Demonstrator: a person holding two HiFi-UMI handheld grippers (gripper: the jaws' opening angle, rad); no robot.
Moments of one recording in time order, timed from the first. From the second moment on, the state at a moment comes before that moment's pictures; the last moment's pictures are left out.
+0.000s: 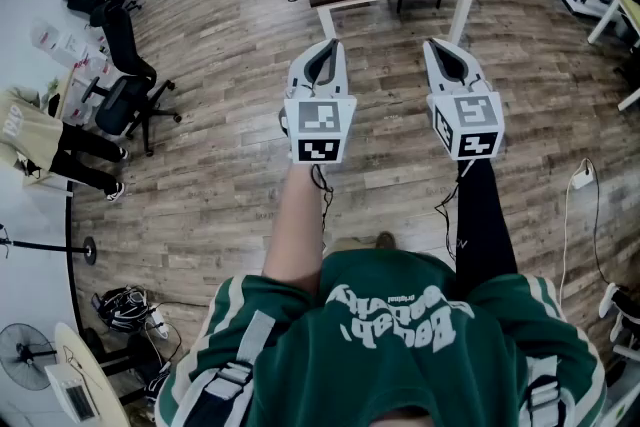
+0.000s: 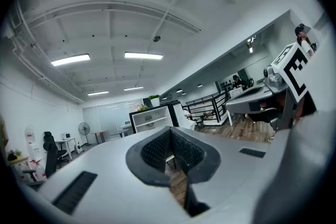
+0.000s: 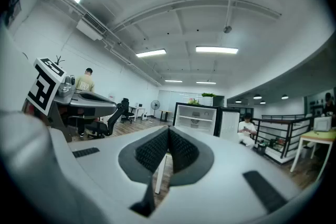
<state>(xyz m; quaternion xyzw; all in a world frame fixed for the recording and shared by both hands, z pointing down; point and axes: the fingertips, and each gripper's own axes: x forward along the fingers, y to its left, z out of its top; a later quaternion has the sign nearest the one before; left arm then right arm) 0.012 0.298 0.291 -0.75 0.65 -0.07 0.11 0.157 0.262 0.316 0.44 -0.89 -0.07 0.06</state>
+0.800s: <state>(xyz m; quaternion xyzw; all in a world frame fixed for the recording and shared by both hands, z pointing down) 0.010 0.285 0.288 -0.74 0.66 -0.06 0.13 0.172 0.241 0.323 0.46 -0.88 -0.06 0.04</state>
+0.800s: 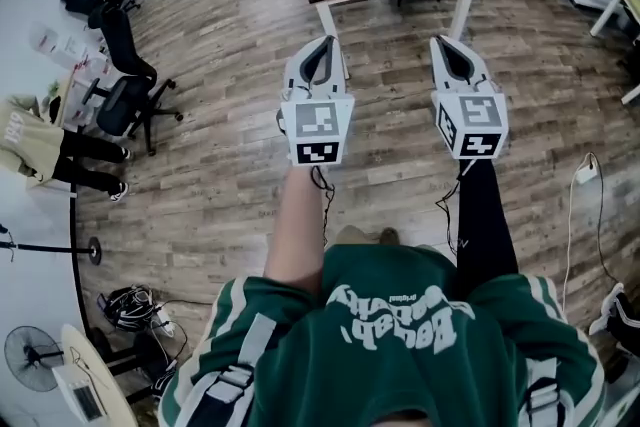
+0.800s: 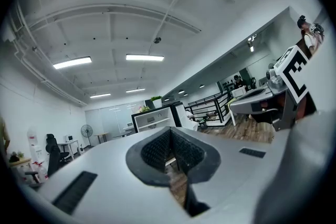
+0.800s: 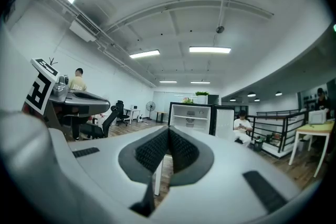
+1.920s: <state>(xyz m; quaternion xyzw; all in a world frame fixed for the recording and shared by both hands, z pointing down) -0.041 0.158 0.304 -0.76 0.63 -0.03 0.15 0.122 0.121 0.347 0.46 -0.88 -0.10 0.06</state>
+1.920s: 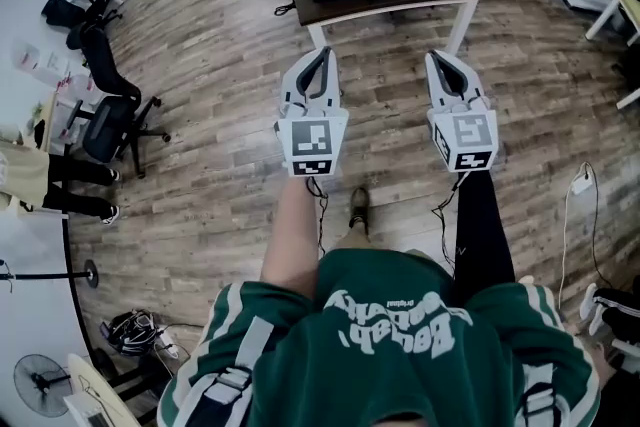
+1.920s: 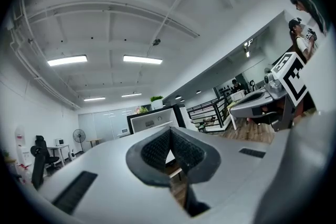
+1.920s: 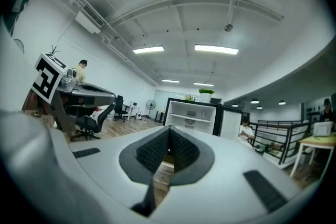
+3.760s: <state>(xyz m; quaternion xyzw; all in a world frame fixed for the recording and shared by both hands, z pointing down) -0.143 -0.118 0.328 -0.76 0.64 -0.03 0.09 0.028 -0.153 0.354 0.50 -0.87 -0.04 0.04</state>
